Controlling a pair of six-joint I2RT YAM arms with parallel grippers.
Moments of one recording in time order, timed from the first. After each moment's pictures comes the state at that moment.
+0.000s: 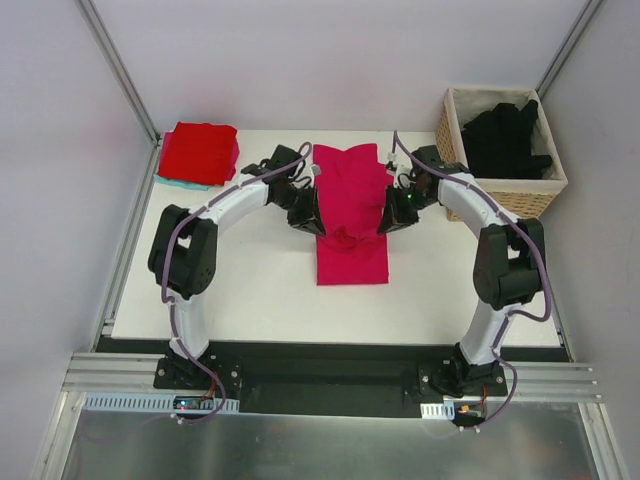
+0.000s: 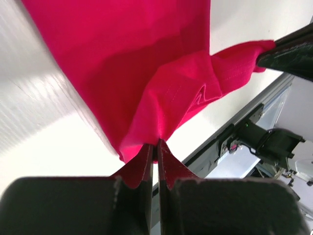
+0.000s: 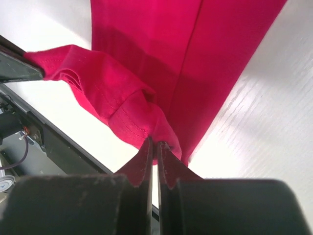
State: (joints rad) left arm -0.46 1.93 1.50 -0.67 0.62 -0.49; right arm 0.26 1.83 1.44 -0.84 -0.55 0.09
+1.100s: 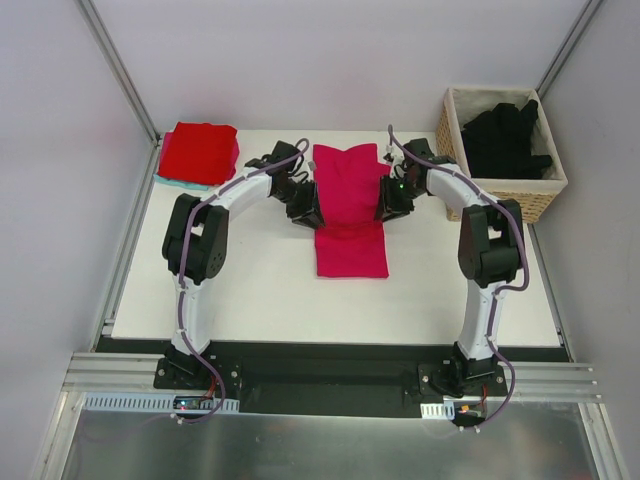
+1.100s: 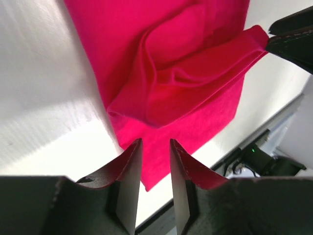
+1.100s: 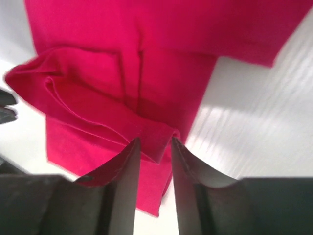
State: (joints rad) left arm -0.41 2.09 1.63 -0.67 0.59 -0.49; right arm 0.25 2.05 1.62 -0.77 -0.42 0.14
